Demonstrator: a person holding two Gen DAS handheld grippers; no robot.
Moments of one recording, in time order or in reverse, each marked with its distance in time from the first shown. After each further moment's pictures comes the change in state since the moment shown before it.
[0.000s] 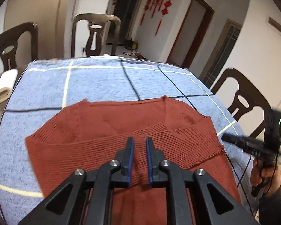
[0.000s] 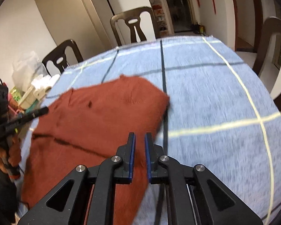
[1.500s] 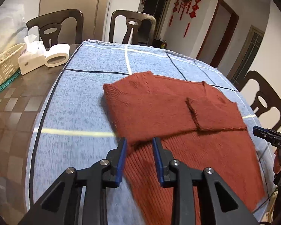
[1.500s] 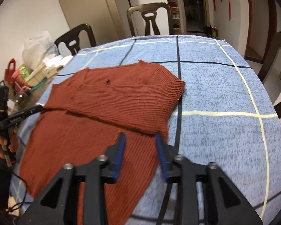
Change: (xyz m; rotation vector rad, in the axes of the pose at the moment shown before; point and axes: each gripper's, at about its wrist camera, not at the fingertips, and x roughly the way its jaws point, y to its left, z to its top) left arm -0.066 0.068 -0.076 -0.122 -0.010 0.176; right arm -0.028 0.024 -0.034 -0.132 0.060 0.023
